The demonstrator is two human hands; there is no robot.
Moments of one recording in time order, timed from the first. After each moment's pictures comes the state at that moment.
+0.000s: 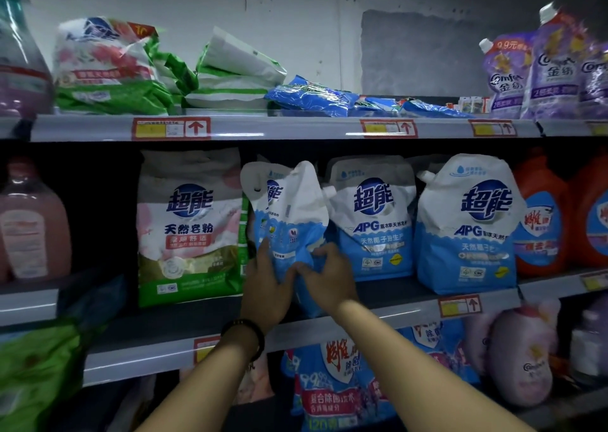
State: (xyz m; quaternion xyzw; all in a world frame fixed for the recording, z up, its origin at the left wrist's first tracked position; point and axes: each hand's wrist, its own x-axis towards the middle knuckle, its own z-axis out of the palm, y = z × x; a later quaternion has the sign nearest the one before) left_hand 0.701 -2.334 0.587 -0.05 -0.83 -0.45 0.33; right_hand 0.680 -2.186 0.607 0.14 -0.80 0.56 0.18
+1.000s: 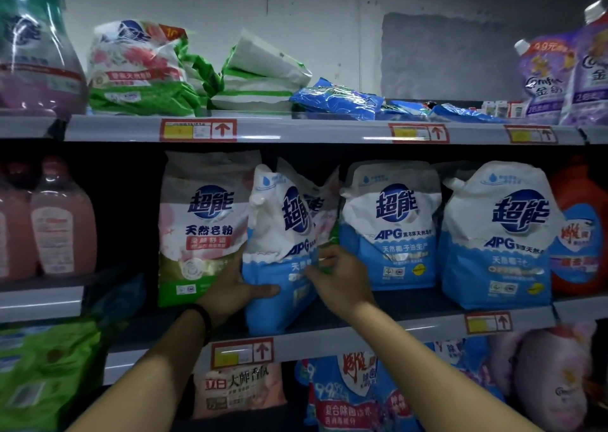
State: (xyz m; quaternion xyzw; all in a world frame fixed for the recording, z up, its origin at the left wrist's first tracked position) left_hand 0.718 -2.428 0.613 -0.08 -0.77 -0.62 0.14; right_hand 0.710 -2.195 0.640 0.19 -0.80 0.56 0.14
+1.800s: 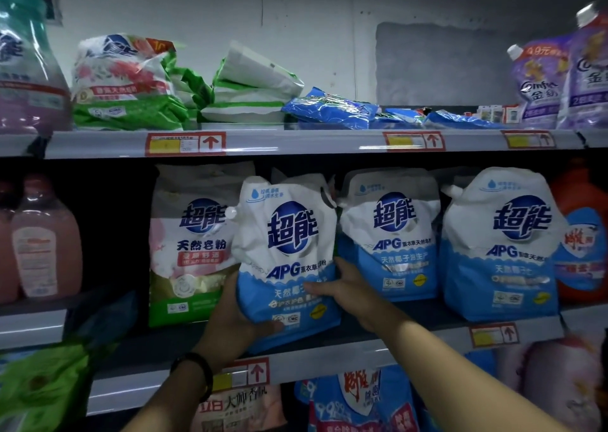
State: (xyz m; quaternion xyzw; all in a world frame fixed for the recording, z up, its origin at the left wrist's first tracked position) left_hand 0.726 -2.413 0.580 -0.10 -0.78 -0.57 0.24; right_hand 0.637 -2.176 0.626 0.20 -0.75 0.62 -0.03
